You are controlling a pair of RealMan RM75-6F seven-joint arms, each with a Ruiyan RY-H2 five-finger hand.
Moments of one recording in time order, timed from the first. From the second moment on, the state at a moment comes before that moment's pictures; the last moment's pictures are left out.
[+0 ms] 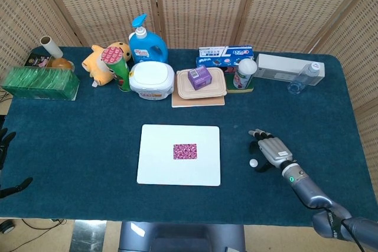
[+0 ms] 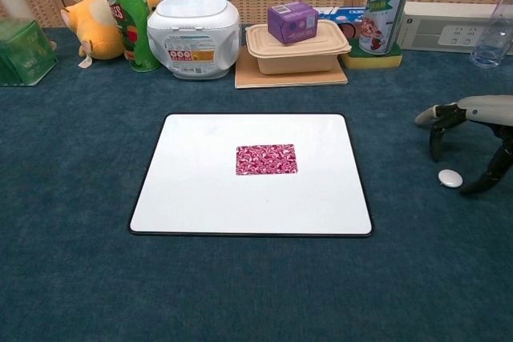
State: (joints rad) left arm -0.01 -0.95 -0.03 -1.87 1.51 1.56 0.08; right arm 0.61 -1.36 0.05 -1.36 -1.34 0.75 0.09
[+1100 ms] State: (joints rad) left arm -0.01 -0.95 -0.03 -1.87 1.51 1.55 0.08; right arm 0.61 -1.37 0.03 -1.34 -1.36 0.76 0.13
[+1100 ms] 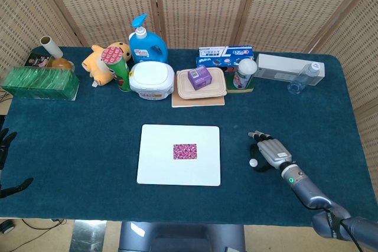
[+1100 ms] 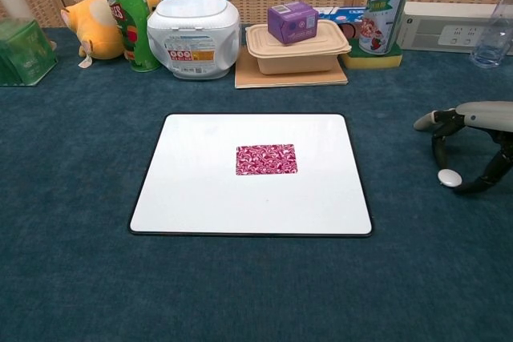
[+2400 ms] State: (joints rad) left arm -0.01 -0.93 -0.03 -1.86 1.51 1.55 0.03; right arm 0.88 -1.48 0.16 -1.56 -0.89 0.67 -0.24
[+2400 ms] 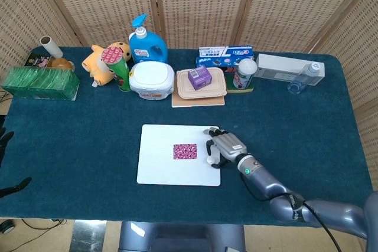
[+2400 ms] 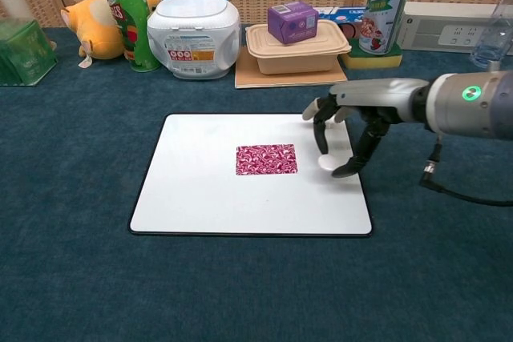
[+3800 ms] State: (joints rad) left arm -0.01 -0.90 -0.03 -1.82 1.52 1.56 -0.09; right arm 1.12 -1.72 0.22 -1.47 -0.55 0.84 -0.41
